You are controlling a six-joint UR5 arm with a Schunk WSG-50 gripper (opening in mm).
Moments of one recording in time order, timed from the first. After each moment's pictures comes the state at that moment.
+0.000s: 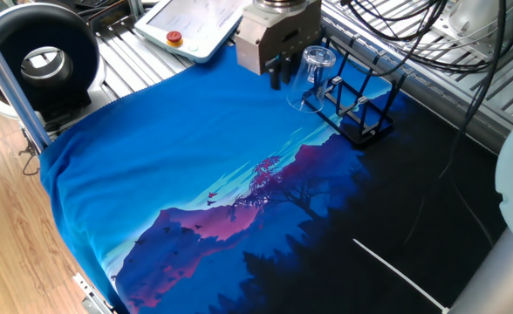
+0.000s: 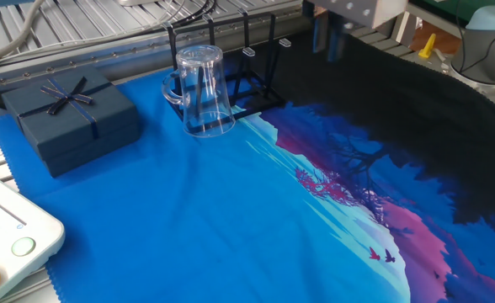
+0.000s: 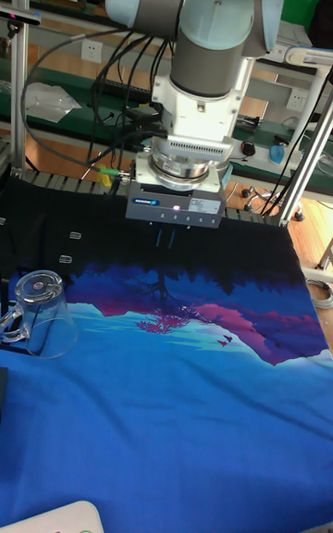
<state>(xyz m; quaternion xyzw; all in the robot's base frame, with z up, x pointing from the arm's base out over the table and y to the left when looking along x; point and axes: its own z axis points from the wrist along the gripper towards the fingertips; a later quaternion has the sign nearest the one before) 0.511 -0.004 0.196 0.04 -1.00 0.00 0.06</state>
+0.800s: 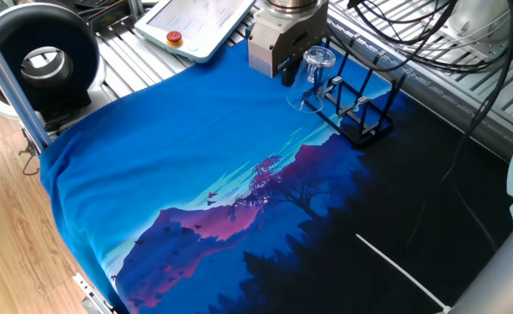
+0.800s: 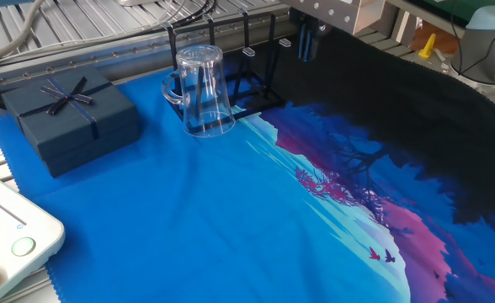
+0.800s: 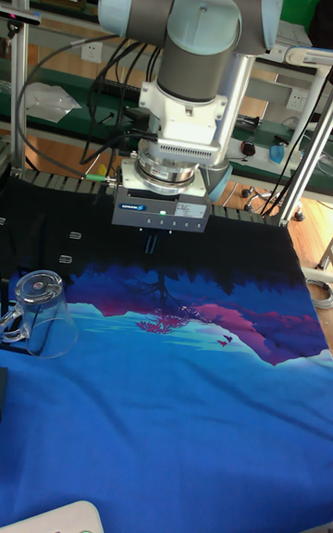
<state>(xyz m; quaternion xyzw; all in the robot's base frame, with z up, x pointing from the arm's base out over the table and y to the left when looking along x) 0.516 -0.018 0.185 0.07 -1.00 0.01 0.04</state>
